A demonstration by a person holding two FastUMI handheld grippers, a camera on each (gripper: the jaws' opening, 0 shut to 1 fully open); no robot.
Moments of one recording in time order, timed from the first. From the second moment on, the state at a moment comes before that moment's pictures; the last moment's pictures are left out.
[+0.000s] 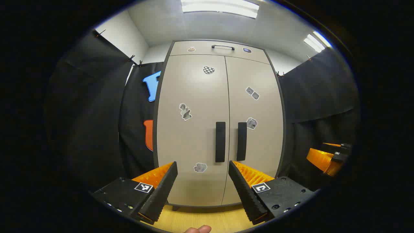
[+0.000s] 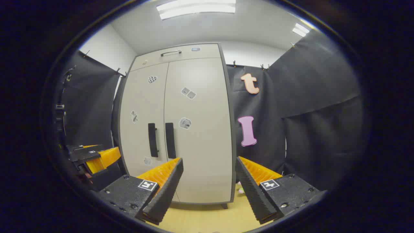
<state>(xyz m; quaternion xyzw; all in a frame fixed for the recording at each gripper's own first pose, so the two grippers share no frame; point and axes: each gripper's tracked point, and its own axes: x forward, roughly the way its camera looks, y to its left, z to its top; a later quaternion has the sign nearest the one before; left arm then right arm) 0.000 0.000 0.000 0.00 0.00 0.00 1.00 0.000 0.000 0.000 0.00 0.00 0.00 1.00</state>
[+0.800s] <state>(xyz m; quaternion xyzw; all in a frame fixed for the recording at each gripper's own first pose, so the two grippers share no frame) 0.007 0.002 -0.003 0.00 0.00 0.00 1.00 0.003 -0.001 -0.005 -0.01 0.00 -0.01 1.00</state>
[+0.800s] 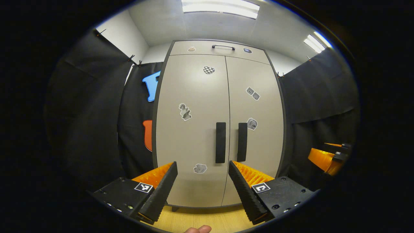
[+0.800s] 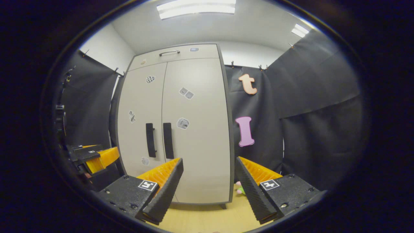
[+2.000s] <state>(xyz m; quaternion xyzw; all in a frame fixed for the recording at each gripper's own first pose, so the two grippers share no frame) -0.058 0.038 -0.058 0.00 0.06 -0.01 1.00 0.161 0.104 0.009 -0.03 0.02 0.03 1.00</state>
